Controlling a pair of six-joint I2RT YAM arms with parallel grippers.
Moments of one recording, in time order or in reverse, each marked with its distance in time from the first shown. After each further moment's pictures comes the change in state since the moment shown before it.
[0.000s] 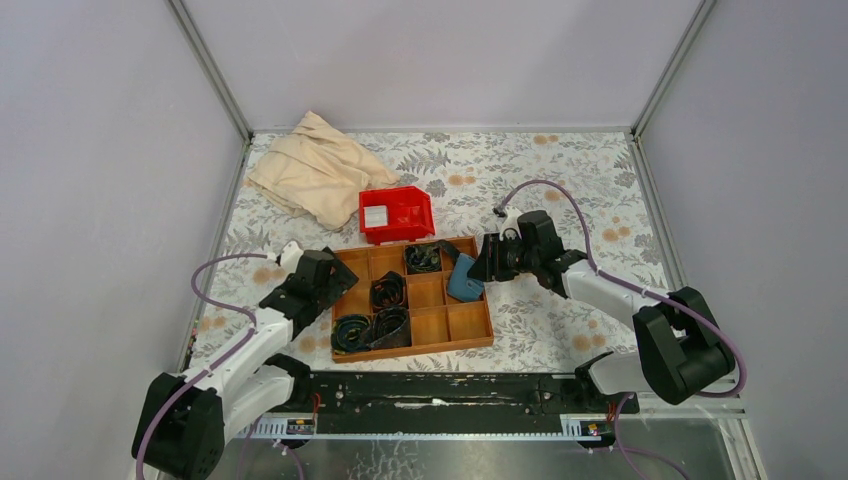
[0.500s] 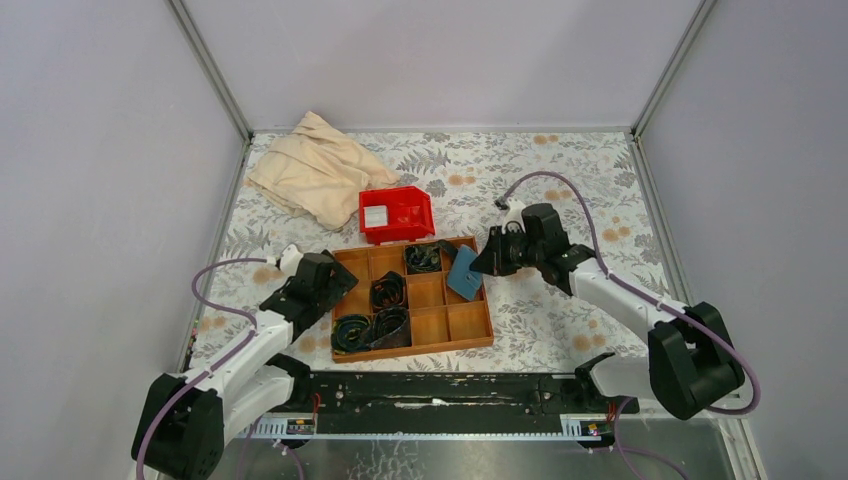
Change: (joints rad) left arm 0.000 -0.005 -0.026 0.016 0.013 -0.032; right arm 0.001 -0.064 0.033 -0.077 -0.014 -0.024
